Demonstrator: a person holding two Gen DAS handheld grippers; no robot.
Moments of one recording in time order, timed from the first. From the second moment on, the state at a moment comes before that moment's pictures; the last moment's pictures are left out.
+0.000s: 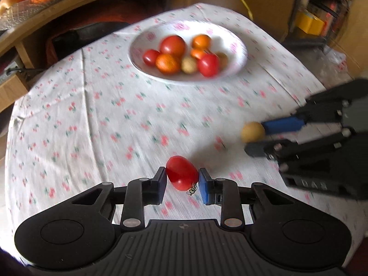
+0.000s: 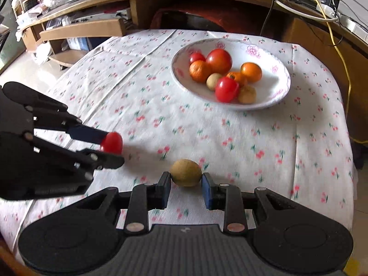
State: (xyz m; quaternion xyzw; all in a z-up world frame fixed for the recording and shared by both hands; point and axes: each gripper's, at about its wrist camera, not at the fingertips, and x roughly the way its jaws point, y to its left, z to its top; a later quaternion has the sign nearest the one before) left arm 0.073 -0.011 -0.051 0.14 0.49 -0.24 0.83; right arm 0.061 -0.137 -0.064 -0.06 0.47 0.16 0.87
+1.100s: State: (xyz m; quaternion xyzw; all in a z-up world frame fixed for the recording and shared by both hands) left arm 0.058 -0.020 -0.056 0.13 0.48 -0.24 0.83; right arm 0.056 -0.139 -0.066 -0.06 0.47 0.16 0.87
